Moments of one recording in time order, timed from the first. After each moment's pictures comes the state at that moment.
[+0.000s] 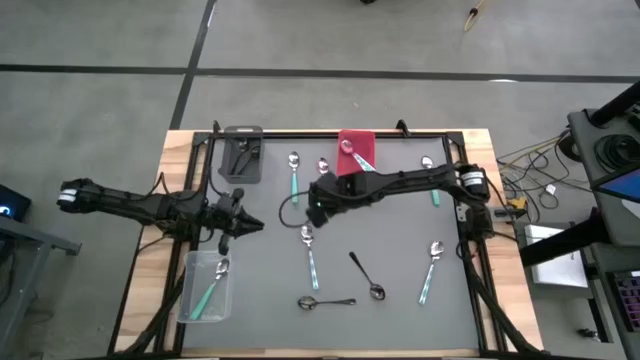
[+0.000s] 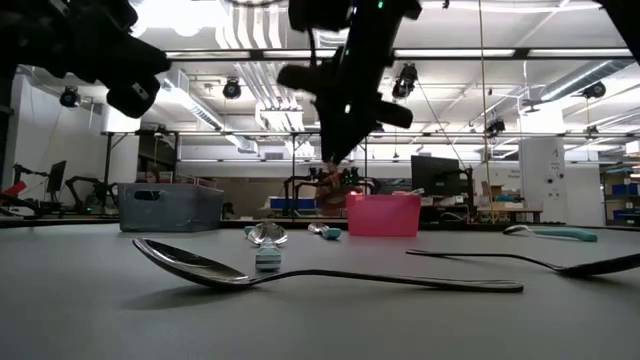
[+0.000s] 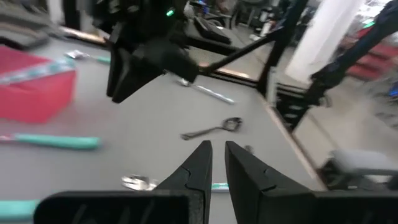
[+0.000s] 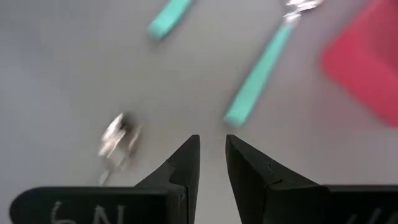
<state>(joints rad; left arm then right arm) -0.13 0.49 0.23 0.10 -0.01 -0.28 -0.04 1.98 1.68 -0.88 0.25 0.85</state>
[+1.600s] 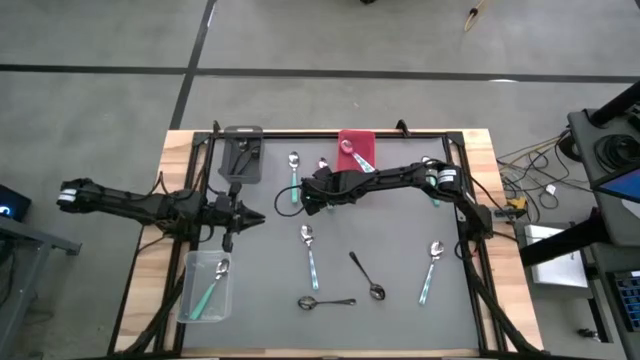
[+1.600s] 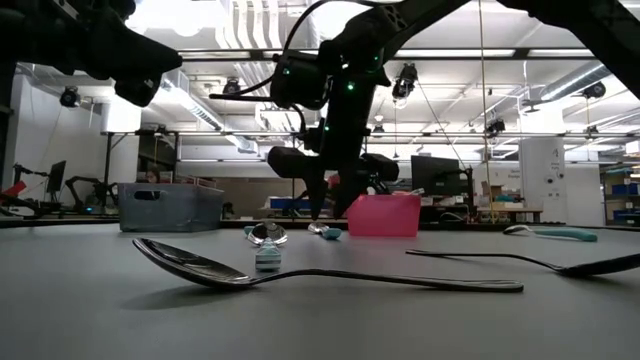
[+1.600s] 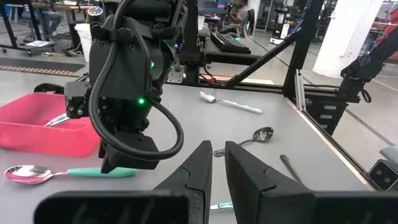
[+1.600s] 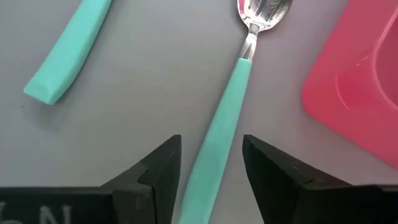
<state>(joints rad) -0.13 0.50 0.23 0.15 -0.10 -0.11 -0.13 2.18 1.68 -0.76 0.37 0.89</state>
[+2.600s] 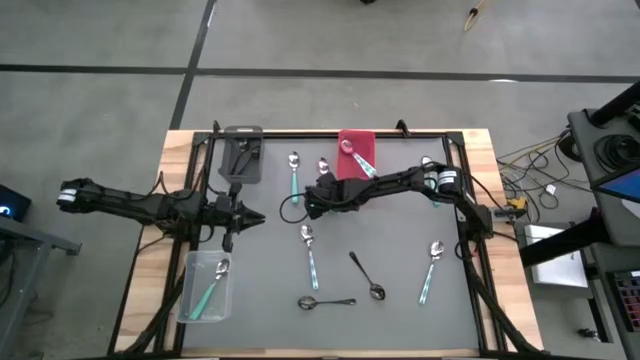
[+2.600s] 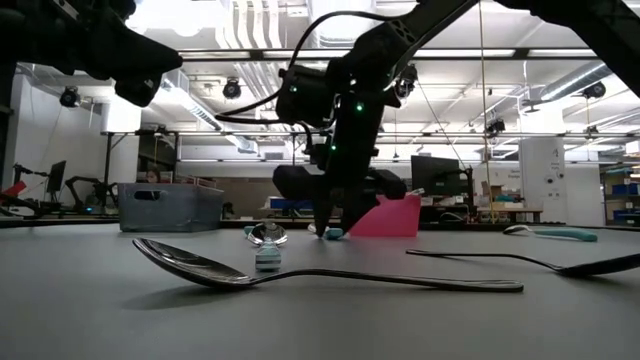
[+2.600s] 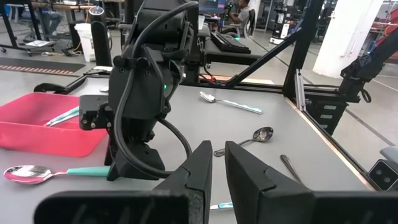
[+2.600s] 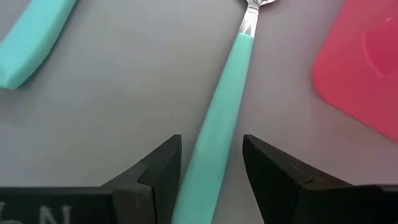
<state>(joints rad) -0.13 0.50 0.23 0.15 -0.10 -0.11 -0.11 2.18 1.55 -0.62 0.41 0.92</state>
